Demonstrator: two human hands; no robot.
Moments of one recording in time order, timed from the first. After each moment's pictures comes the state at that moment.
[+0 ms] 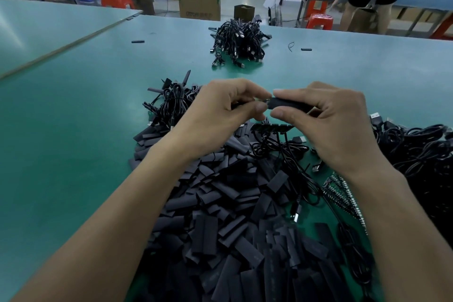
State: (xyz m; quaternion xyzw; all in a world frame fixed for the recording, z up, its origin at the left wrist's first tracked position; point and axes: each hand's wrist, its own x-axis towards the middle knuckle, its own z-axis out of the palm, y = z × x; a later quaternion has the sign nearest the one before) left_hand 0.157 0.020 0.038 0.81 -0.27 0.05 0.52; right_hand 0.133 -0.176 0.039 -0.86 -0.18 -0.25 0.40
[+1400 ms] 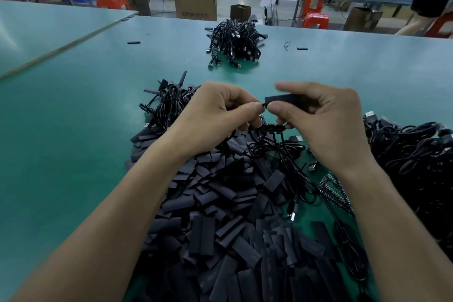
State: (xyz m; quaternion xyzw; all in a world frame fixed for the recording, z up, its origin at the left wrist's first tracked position) left_hand 0.159 0.022 0.035 0.80 -0.25 0.03 0.54; right_hand 0.131 -0.171 0.038 -0.80 -0.15 -0.23 0.53
